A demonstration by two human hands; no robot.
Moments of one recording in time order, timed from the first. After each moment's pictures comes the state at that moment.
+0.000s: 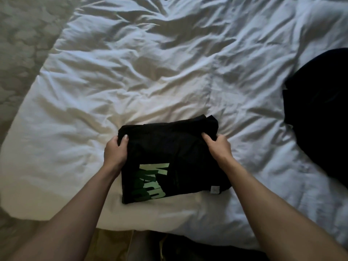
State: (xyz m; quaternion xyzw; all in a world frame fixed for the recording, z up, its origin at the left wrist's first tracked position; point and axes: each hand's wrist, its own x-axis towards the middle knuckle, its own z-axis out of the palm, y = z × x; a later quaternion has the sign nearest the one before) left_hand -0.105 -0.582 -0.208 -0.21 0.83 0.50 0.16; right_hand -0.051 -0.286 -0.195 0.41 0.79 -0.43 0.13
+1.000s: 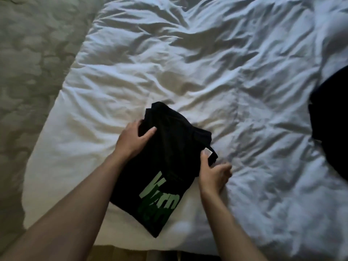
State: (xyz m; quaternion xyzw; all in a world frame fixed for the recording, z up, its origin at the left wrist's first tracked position) left_hand -0.212 -0.628 -0.183 0.02 0.92 0.33 0.20; right_hand -0.068 -0.445 -0.184 0.61 0.70 -0.38 -0.02
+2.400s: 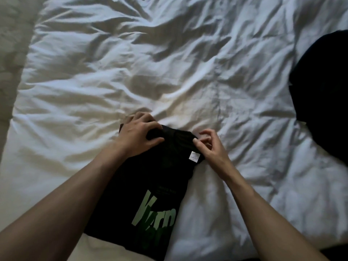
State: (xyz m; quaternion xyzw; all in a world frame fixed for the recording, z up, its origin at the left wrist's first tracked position) left_hand -0.276 -0.564 -0.194 0.41 0.88 0.19 0.14; right_hand -0.109 -0.354 -0.199 0.31 0.74 -0.60 0.01
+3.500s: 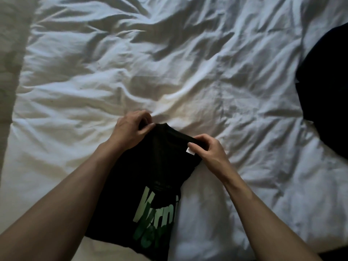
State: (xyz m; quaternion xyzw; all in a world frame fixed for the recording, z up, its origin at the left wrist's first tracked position) left_hand -0.307 -0.566 -0.203 0.30 0.88 0.29 0.20; right_hand -0.122 -0.362 -0.203 0.31 0.76 -0.56 0.04
